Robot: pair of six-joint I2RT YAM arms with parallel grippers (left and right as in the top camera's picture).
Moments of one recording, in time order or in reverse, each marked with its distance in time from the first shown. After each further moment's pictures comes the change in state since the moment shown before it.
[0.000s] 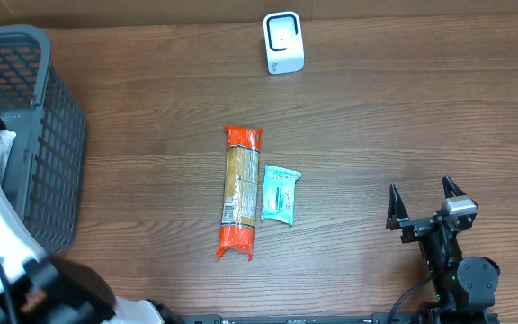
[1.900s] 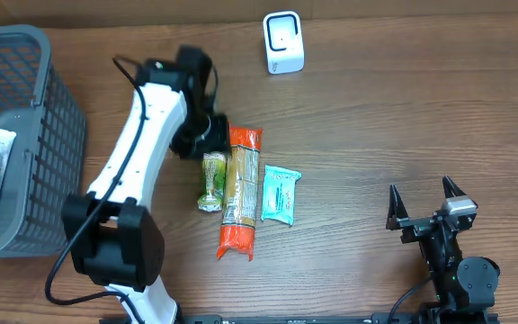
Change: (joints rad) left arm -0.875 0.241 0.098 -0.725 0.242 -0.367; right arm 0.000 0.000 0.000 -0.001 0.000 0.000
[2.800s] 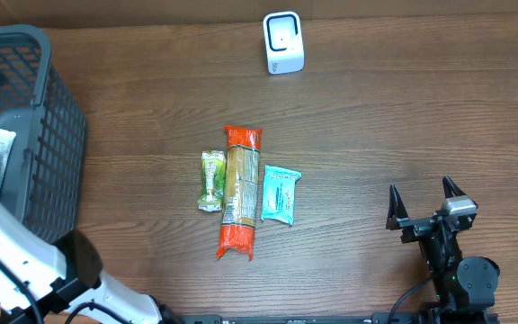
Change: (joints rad) left arm 0.792 0.000 1.018 -0.256 -0.103 0.071; right arm 0.000 0.000 0.000 0.001 0.000 -0.001
